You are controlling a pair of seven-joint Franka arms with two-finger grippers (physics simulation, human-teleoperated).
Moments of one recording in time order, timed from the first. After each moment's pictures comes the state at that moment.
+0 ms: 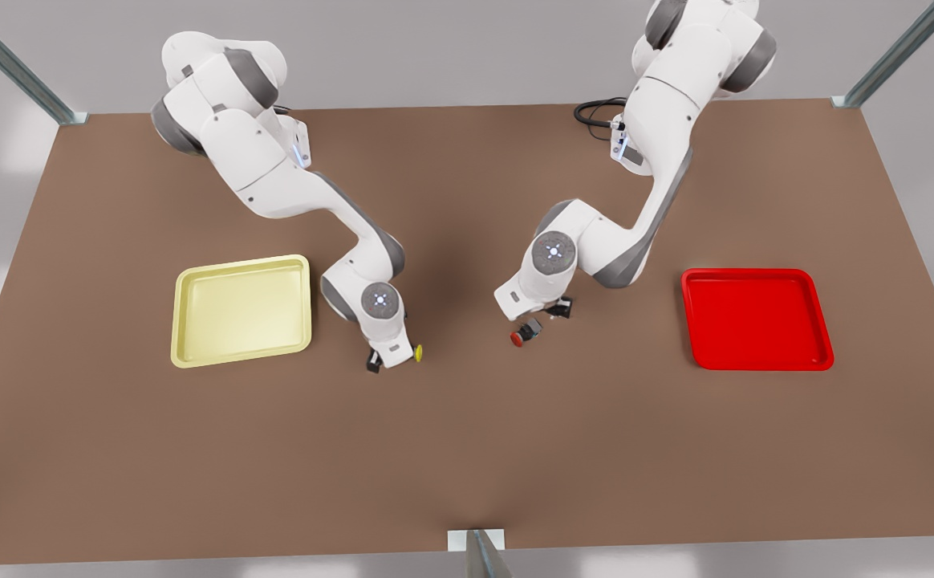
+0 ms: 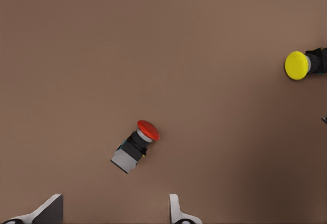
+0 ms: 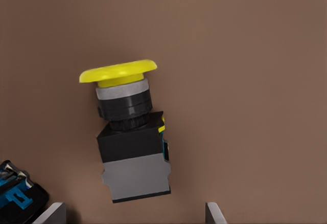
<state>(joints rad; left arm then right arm) -0.39 0.51 -0.27 -1.70 0.11 2.11 -0.39 0.26 0.74 0.33 -1.70 -0.42 2.28 -0.45</state>
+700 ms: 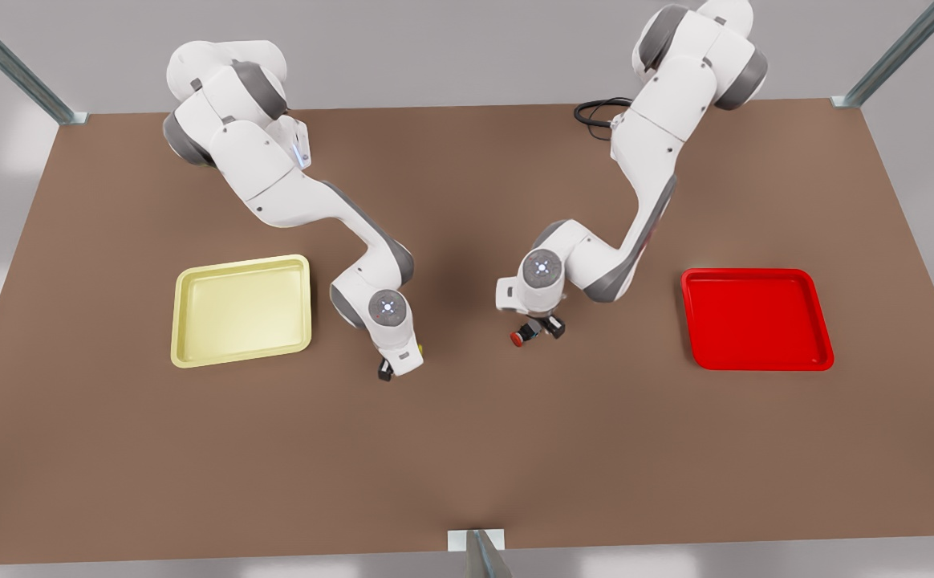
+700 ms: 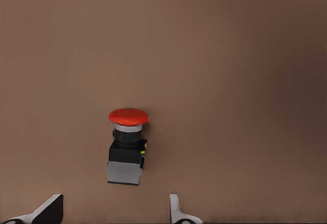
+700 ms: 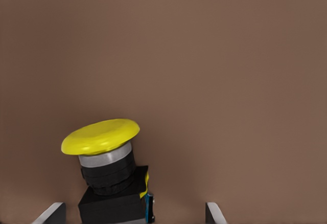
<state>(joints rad) -0.39 0.59 -0.27 -1.79 0.25 2.21 0.13 0.29 0.82 0.33 -1.59 -0.40 2.29 -0.44</state>
